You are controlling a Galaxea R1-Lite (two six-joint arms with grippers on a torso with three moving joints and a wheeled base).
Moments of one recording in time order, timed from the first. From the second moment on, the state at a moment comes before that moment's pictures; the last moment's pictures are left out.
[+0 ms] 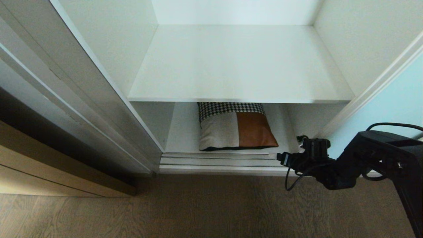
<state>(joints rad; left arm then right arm) 0.02 0.00 0.00 0.01 -0.03 0.04 0.09 2.50 -1.20 -0.86 0.30 0.46</state>
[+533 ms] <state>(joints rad) 0.02 0.00 0.00 0.01 -0.03 0.04 0.10 2.64 -1.57 -0.63 0.22 0.46</state>
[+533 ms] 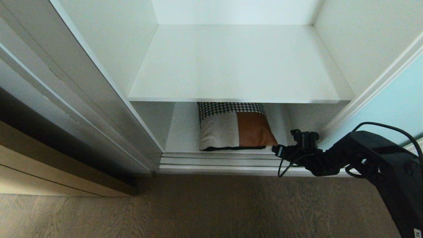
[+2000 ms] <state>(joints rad) 0.02 0.00 0.00 0.01 -0.03 0.04 0.10 2.85 -1.94 -0.55 0.21 0.38</state>
